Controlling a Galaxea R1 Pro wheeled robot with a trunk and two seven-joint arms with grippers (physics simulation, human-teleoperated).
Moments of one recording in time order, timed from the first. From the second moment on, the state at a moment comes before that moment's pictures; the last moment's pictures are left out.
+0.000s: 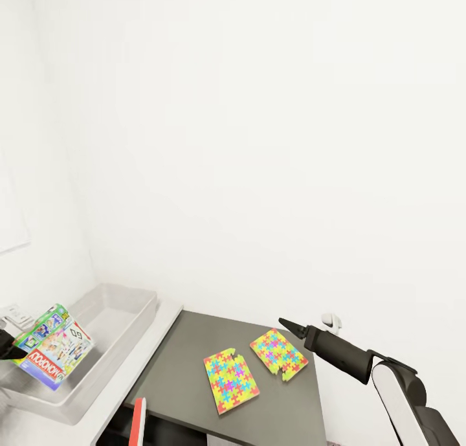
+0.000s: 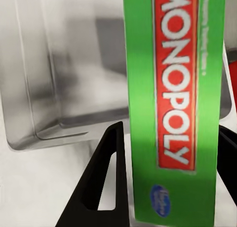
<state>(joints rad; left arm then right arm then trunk) -0.46 0.83 0.09 -1.27 -0.60 0.86 -1.39 -0.20 -0.12 -0.08 -1.52 -0.70 0.79 0.48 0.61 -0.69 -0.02</state>
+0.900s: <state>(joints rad) -0.46 0.83 0.09 -1.28 -0.60 0.85 -1.39 -0.20 -0.12 -0.08 -1.52 -0.70 0.79 0.49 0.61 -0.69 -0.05</state>
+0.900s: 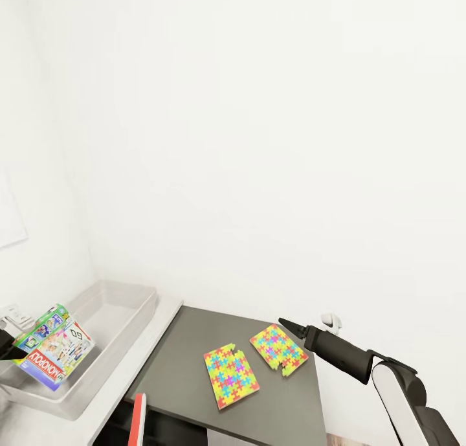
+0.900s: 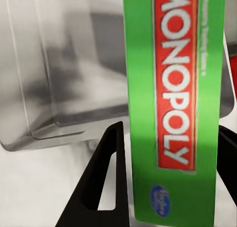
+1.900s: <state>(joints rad) -0.46 0.83 0.10 -1.17 -0.55 0.78 -1.40 -0.20 -0.12 -0.08 -1.52 -0.70 0.79 0.49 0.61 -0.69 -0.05</state>
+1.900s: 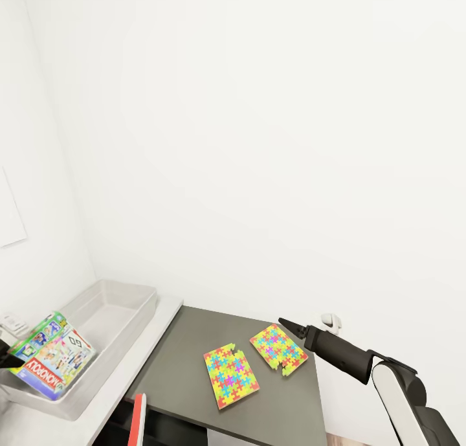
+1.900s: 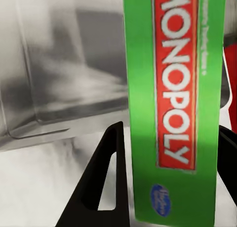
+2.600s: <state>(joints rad) -0.46 0.83 0.10 -1.14 -0.53 0.78 -1.40 -0.20 -0.12 -0.08 -1.52 -0.70 0.79 0.49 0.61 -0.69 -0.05</state>
